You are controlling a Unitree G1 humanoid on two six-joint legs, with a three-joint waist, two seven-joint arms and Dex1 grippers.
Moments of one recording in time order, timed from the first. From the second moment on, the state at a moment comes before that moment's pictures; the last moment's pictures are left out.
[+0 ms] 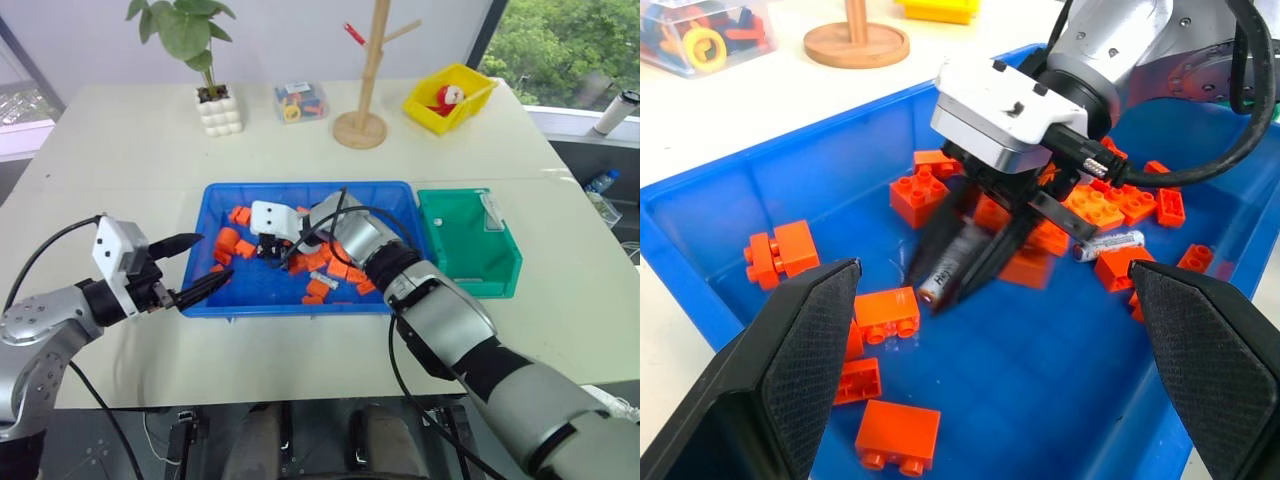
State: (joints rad) left arm 0.03 0.77 0.38 -0.44 -0.71 0.54 -0.83; right arm -1.20 0.01 0.43 1.03 -0.24 0.08 1.02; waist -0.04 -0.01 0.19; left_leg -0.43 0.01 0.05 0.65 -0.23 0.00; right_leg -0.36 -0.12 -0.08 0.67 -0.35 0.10
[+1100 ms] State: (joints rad) left arm -0.59 0.55 0.05 0.16 -0.58 0.34 -1.14; right arm -1.04 -0.67 0.21 0.22 -0.11 0.59 1.15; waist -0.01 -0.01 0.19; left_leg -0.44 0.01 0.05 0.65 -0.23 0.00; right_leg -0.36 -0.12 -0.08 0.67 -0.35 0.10
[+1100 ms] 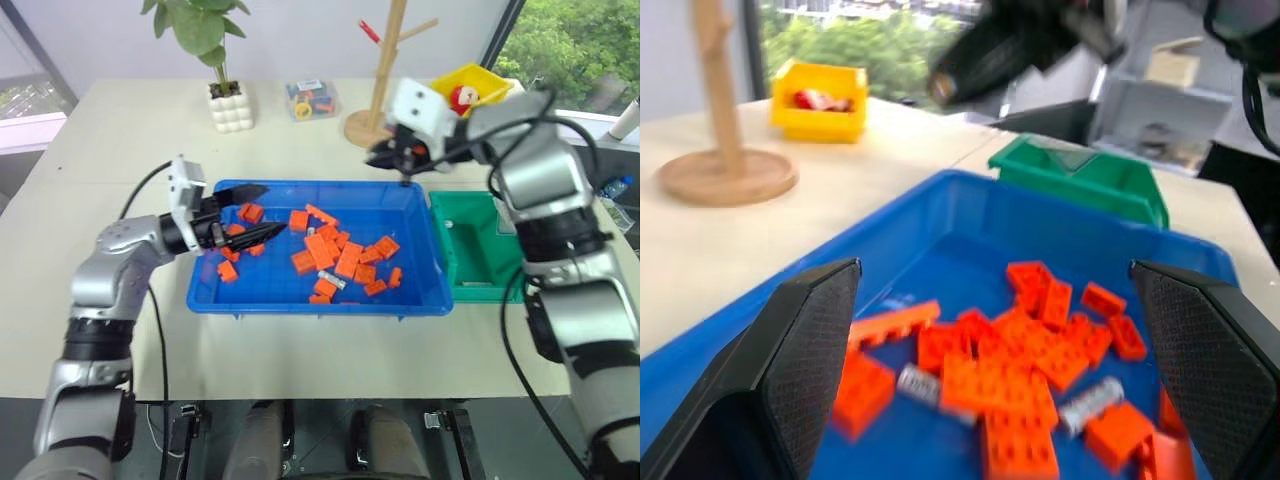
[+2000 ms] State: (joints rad) left arm -0.71 0.47 0.03 0.43 -0.47 0.21 -1.23; right arm -0.46 -0.80 -0.18 -0.28 0.12 1.07 0.78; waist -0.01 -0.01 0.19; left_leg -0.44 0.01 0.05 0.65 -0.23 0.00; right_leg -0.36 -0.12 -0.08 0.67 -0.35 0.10
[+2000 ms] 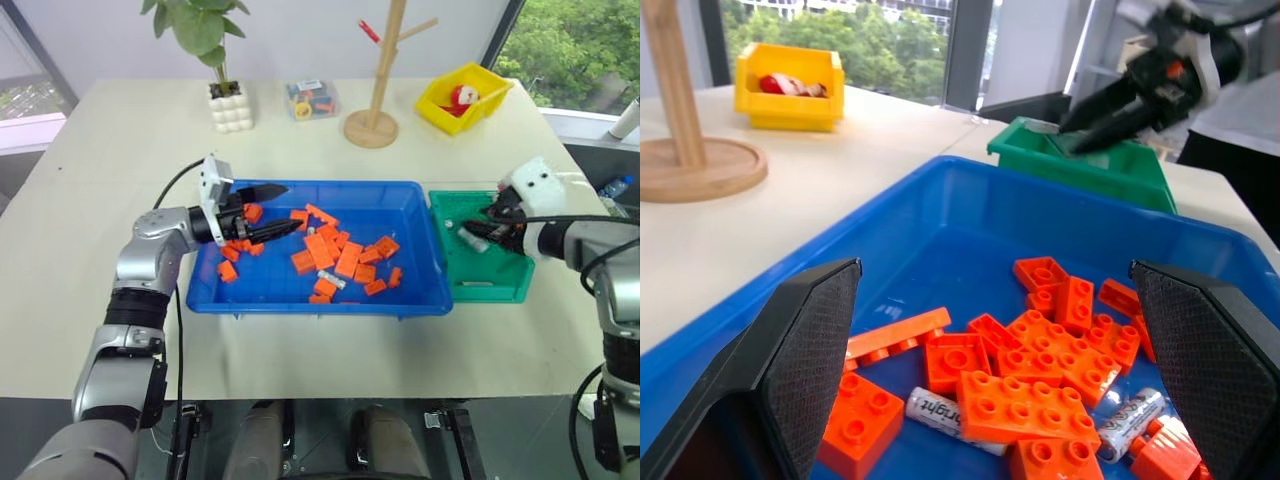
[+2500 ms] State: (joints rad) left arm -0.62 0.57 0.14 0.34 -0.47 0.21 -1.13; right arm -0.68 -0.48 -0.32 -0.27 0.36 1.05 0.59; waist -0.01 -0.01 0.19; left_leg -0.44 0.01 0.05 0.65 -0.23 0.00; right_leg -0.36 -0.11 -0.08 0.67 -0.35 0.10
